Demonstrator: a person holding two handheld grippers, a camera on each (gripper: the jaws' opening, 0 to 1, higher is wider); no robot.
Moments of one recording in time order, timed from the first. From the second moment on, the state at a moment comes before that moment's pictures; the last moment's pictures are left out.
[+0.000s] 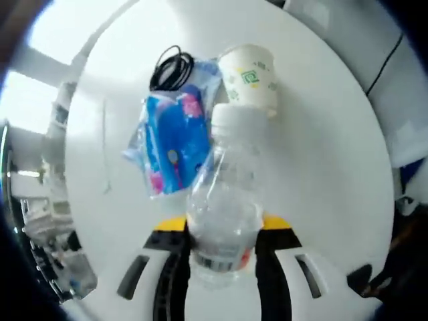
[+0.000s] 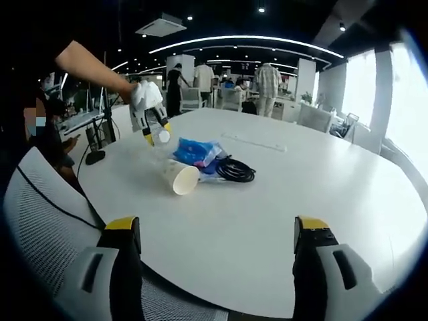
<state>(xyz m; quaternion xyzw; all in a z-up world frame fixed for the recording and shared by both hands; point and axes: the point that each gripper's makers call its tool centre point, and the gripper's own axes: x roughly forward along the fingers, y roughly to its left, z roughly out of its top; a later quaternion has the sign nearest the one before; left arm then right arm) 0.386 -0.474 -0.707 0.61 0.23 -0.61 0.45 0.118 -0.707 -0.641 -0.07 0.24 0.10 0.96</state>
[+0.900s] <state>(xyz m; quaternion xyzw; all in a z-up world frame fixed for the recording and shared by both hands) 0.372 -0.484 -0.690 0.53 0.25 -0.61 0.54 0.117 -0.706 -0.642 -0.08 0.24 0.11 0.96</state>
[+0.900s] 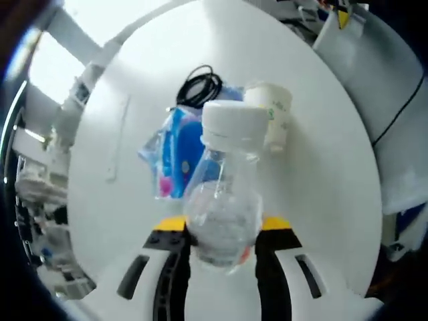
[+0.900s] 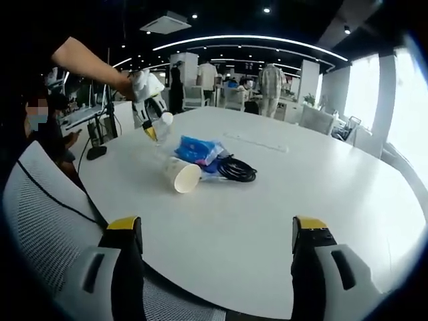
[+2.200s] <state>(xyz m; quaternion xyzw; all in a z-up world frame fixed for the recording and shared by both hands) 0.349 -0.474 -0.693 0.26 0.30 -0.60 0.69 0.115 -0.706 -0.646 -0.08 0.25 0.11 0.96</state>
